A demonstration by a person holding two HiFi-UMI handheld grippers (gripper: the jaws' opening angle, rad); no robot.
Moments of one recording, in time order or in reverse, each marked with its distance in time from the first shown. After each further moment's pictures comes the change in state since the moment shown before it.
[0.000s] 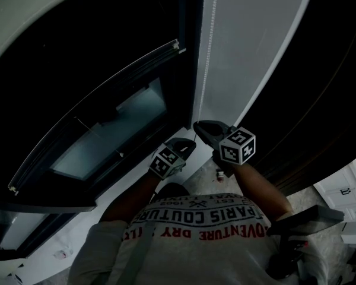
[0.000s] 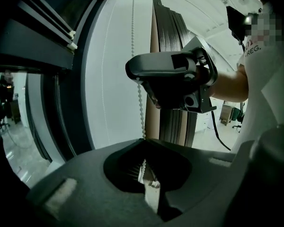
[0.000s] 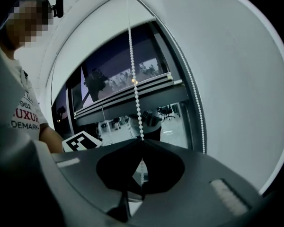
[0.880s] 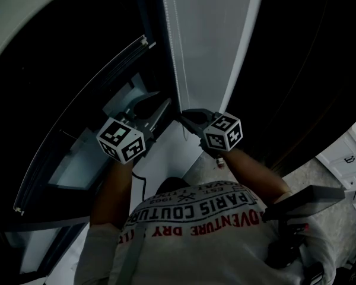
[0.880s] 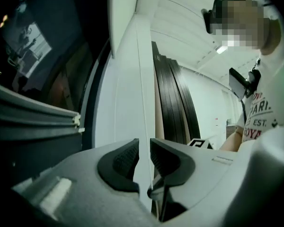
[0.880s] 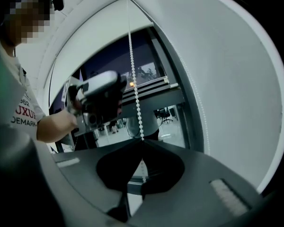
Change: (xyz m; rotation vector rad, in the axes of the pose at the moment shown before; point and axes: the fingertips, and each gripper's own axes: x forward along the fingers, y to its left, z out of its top) left arm -0.107 0.026 0.211 0.034 -0.449 0.026; right arm -0.004 -0.005 -0.001 0.008 -0.044 -0.021
